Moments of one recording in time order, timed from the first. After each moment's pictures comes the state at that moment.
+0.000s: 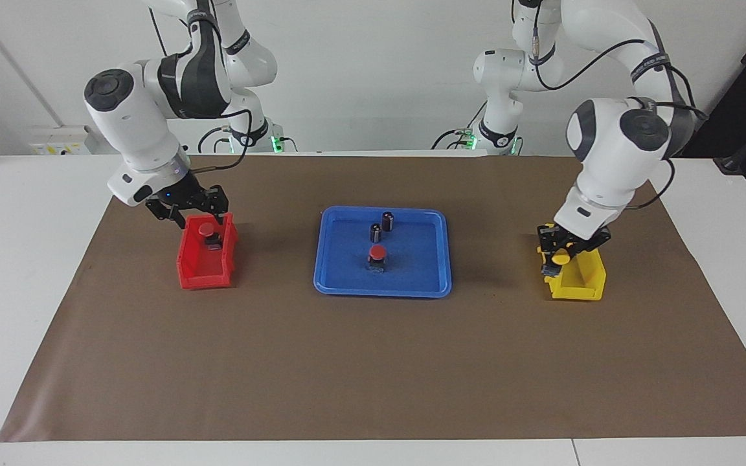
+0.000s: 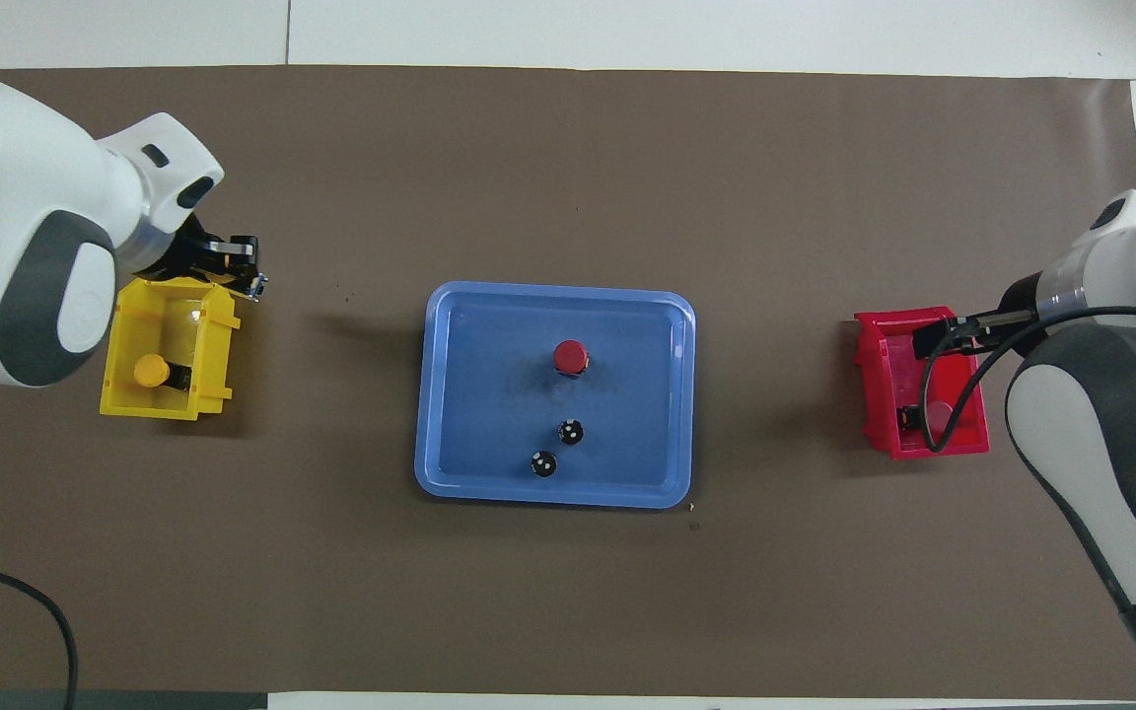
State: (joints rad) left arm -0.32 0.17 0.03 -1.79 0.03 1.97 -0.23; right arm 0.03 -0.08 -0.05 -2.12 0.05 2.01 -0.16
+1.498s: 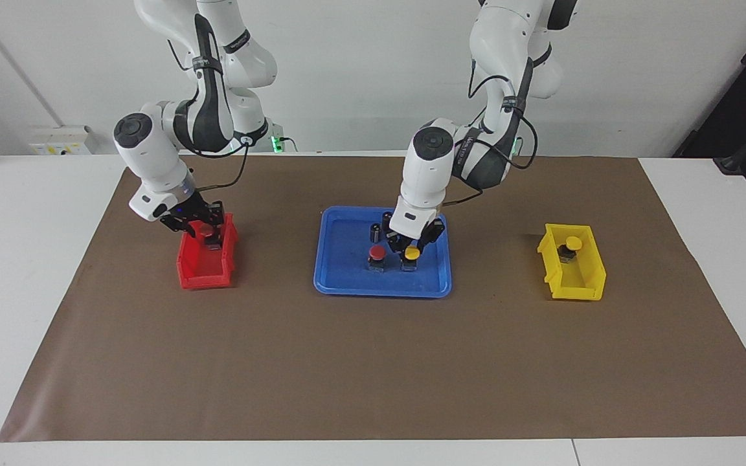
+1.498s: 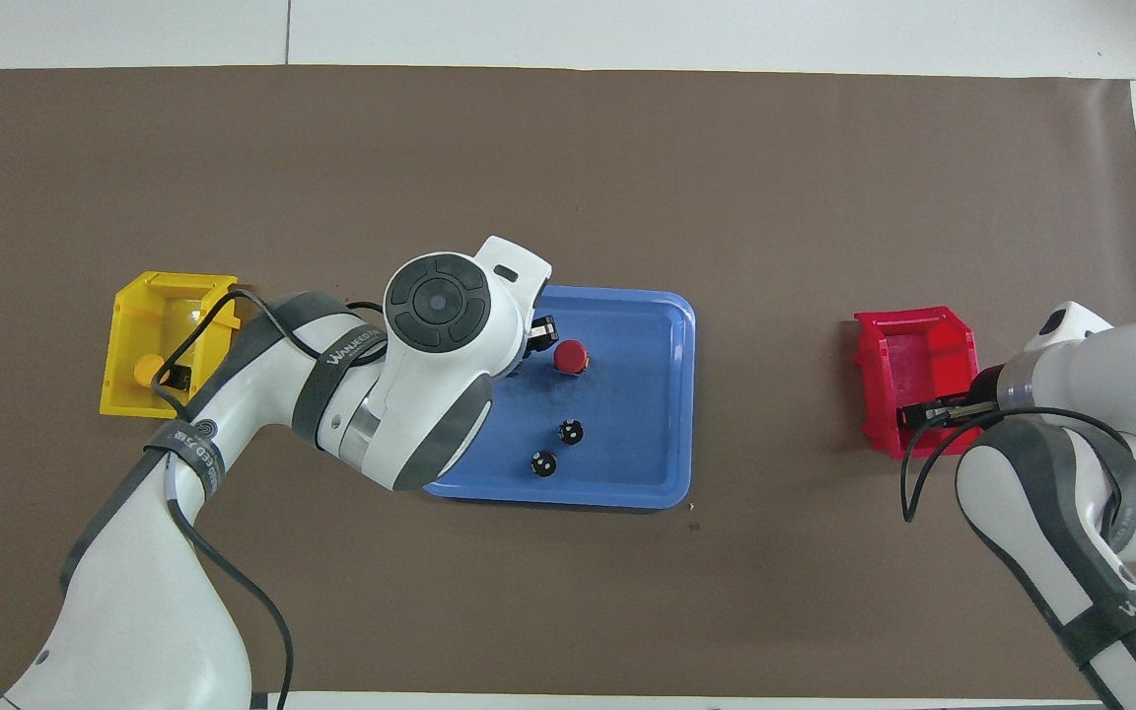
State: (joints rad) left arm -0.70 0.30 0.03 -1.86 -0.03 2.20 -0.86; right arm -0.03 -0.09 -0.05 -2.41 0.05 2.26 -0.24
